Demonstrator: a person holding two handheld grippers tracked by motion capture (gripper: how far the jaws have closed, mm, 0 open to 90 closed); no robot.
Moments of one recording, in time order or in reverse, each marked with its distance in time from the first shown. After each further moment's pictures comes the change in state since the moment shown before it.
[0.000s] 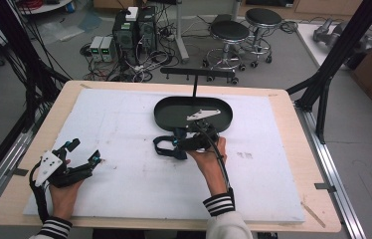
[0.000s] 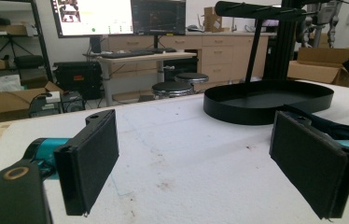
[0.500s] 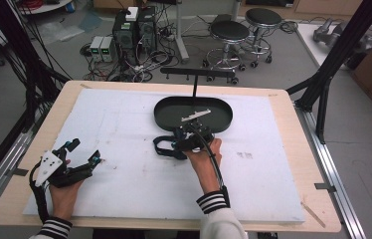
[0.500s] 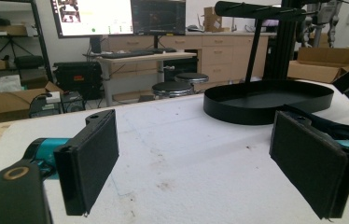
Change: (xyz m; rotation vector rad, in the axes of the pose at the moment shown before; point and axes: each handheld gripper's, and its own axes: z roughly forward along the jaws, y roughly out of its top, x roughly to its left) left arm 0.000 0.000 0.000 0.001 0.000 0.002; right arm 0.003 -0.001 0.024 0.132 -0.070 0.023
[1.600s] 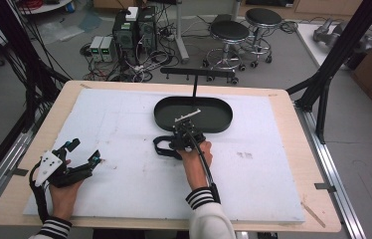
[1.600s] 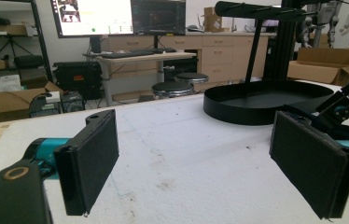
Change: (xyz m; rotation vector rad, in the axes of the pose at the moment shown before) left arm 0.000 0.000 0.000 -0.002 0.000 -0.002; right arm 0.009 0.005 0.033 0.116 -0.021 0.105
